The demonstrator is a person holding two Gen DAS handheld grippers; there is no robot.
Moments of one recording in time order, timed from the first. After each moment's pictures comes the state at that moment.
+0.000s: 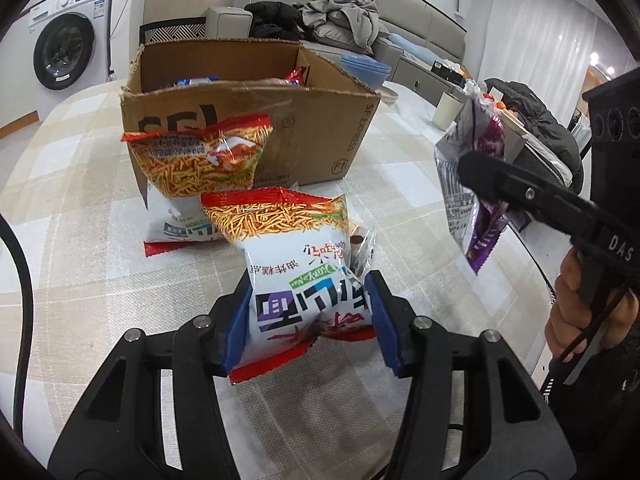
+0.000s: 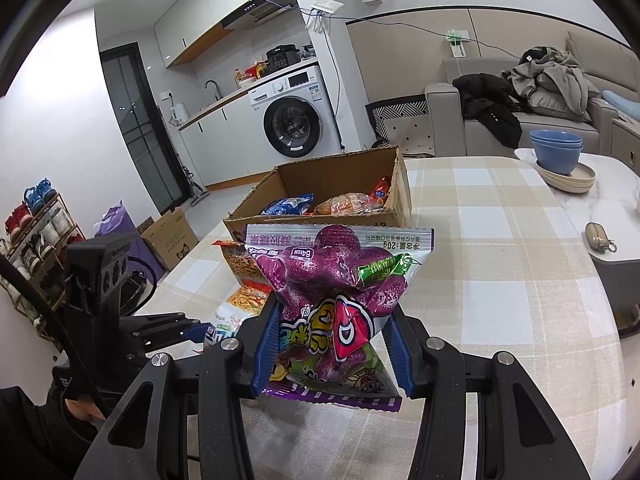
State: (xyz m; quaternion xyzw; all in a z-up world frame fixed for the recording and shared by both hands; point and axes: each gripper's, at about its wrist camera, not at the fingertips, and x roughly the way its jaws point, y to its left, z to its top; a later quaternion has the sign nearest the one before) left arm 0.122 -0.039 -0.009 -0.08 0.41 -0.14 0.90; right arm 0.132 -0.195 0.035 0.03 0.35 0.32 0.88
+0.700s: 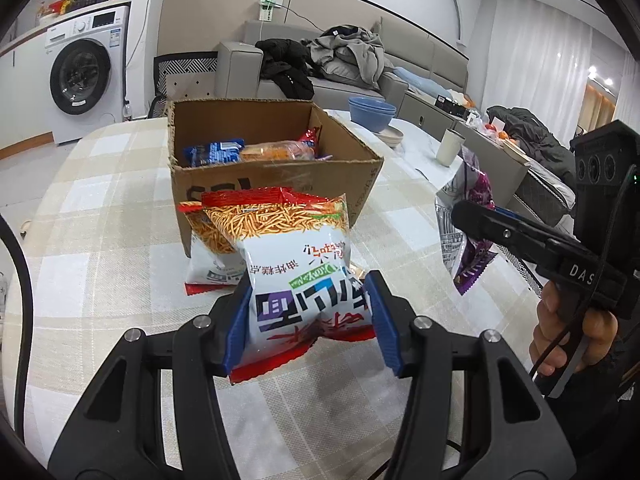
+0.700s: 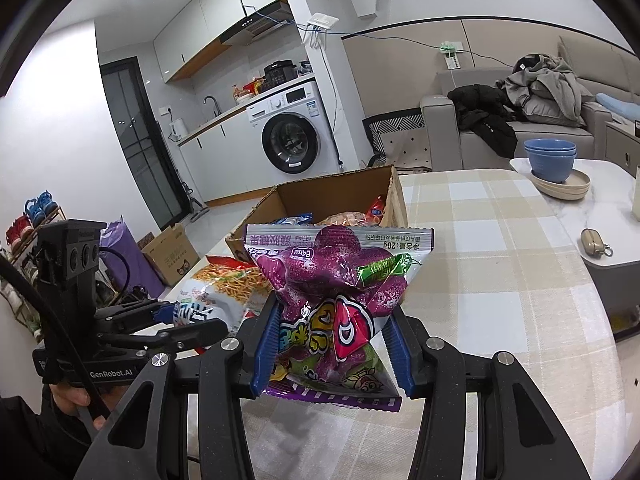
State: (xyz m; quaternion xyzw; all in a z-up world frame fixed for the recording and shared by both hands) left arm 0.079 -0.010 0.045 -0.08 0.36 -0.12 0.92; right arm 0.122 -0.205 0.043 0.05 0.32 0.31 0.89
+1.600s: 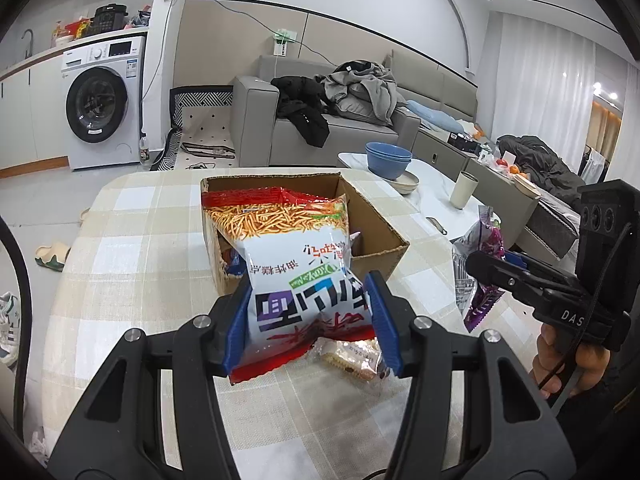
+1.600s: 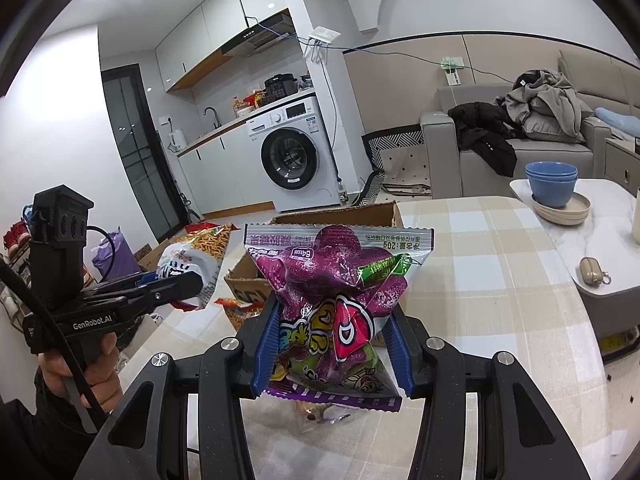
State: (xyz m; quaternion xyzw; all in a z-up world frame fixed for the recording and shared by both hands) left arm 0.075 0.032 0.116 -0.09 0.30 -0.09 0.95; right arm 0.127 -0.193 0.073 0.05 0.29 0.31 0.90
